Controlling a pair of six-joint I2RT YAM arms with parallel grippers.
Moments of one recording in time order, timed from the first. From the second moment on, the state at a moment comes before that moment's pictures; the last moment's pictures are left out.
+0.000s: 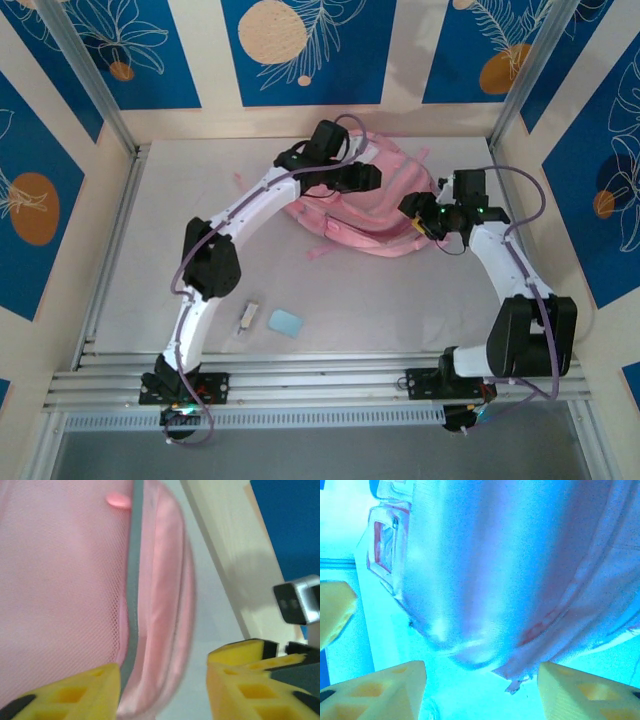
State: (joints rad) left arm -0.67 2.21 2.14 -0.64 0.48 -0.57; right arm 0.00 1.34 1.01 -0.56 -0.50 0.68
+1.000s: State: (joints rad) left arm -0.44 2.00 1.49 -0.23 0.31 -0.87; right arm 0.57 1.76 1.20 -0.30 -0.26 1.22
